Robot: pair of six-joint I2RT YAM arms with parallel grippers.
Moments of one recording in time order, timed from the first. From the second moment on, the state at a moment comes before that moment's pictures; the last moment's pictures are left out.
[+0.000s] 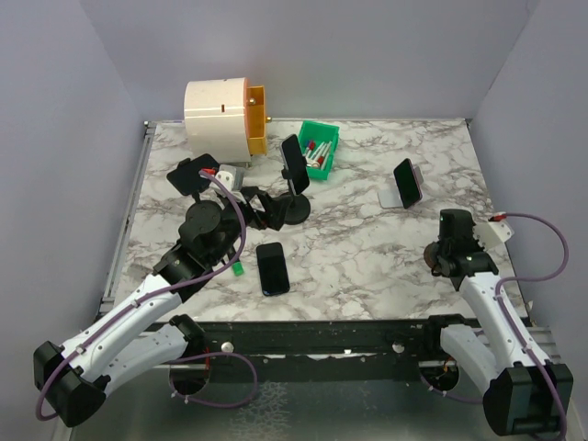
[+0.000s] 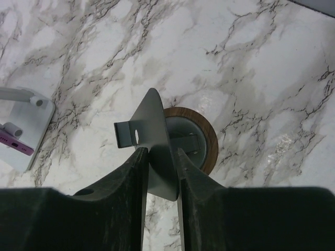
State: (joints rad) left arm -0.71 0.83 0.72 0.12 -0.16 -0.34; right arm 0.04 0.85 0.55 -0.53 0.69 0.90
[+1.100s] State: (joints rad) left arm -0.72 0.83 0.72 0.12 -0.17 -0.33; right arm 0.15 0.76 0.85 -0.43 -0.21 0.28
